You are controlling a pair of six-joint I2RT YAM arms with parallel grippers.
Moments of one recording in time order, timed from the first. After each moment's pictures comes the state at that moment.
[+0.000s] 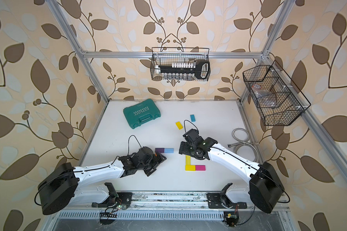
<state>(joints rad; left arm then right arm) -0.83 1.25 0.48 -0.11 0.10 -1.49 0.69 1.32 0.91 -0.68 0.06 0.89</state>
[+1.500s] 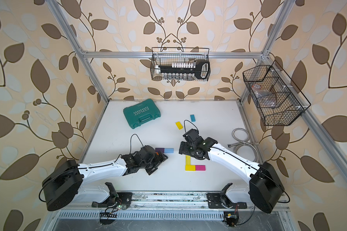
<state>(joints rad) -0.83 1.30 0.51 -0.09 0.10 -1.47 0.69 1.32 0.91 -0.68 0.06 0.89</state>
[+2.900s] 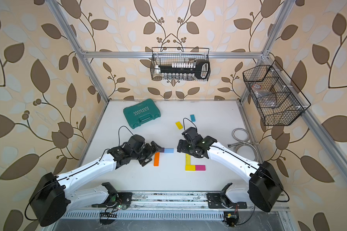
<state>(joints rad) -0.55 1.15 0.69 -0.39 0.26 -1.27 0.71 1.36 0.96 -0.65 0.04 0.90</state>
